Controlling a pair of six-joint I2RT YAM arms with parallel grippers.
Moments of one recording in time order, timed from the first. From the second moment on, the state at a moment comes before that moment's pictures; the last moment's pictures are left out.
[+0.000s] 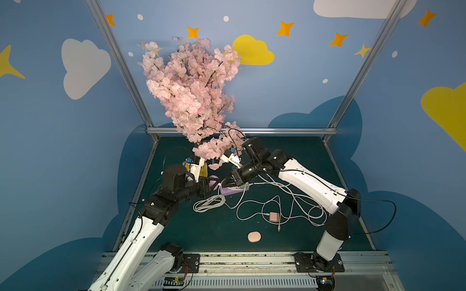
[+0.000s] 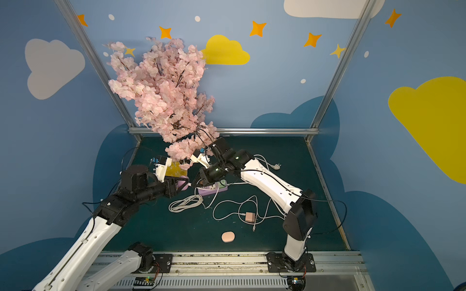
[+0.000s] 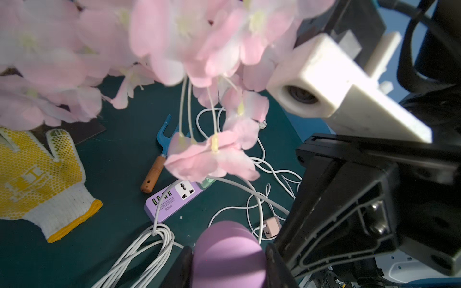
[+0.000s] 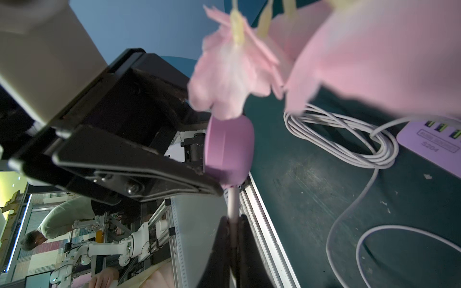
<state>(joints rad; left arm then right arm) -0.37 0.85 0.93 -0.59 0.37 -0.38 0.87 1.76 1.70 -0.77 -0.78 0.38</state>
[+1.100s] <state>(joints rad) -0.47 0.81 0.92 -0.60 0.31 -0.41 0.79 1.71 1.54 -0.36 -0.82 0.59</state>
